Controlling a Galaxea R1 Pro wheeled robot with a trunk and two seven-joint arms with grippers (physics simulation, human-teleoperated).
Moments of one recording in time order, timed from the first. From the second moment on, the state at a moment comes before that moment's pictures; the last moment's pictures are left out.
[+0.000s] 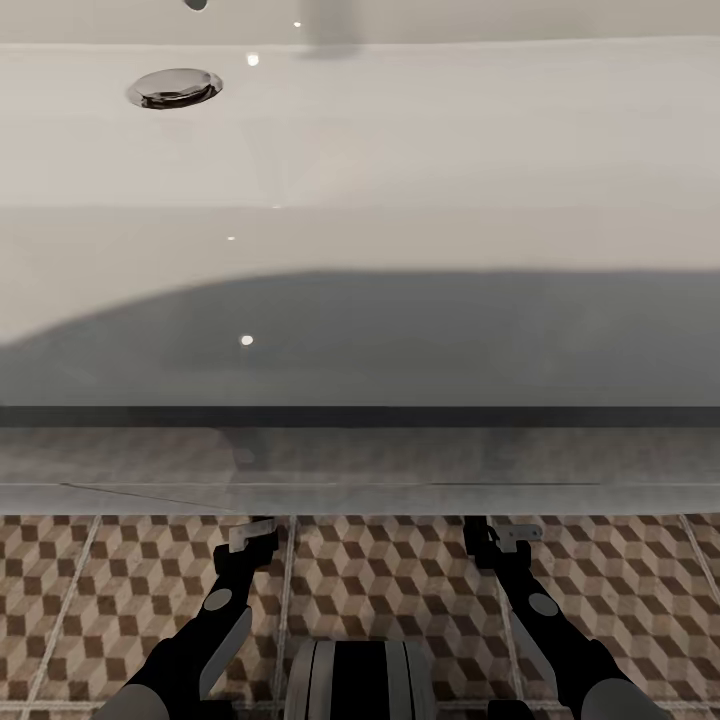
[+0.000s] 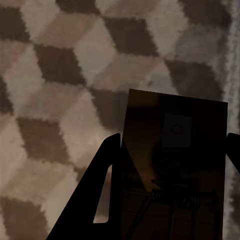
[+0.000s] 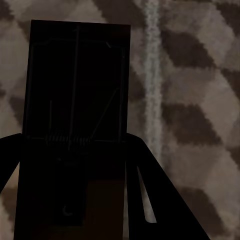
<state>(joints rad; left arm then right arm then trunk) -0.51 0.03 -0.35 -0.68 0.36 -0.16 0.33 -0.53 -0.11 0.16 -0.55 -0.13 -0.26 -0.05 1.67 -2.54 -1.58</state>
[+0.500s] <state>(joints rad) -0.51 0.03 -0.35 -0.68 0.36 -0.16 0.33 -0.53 -0.11 0.16 -0.55 -0.13 -0.26 -0.05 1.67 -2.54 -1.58</state>
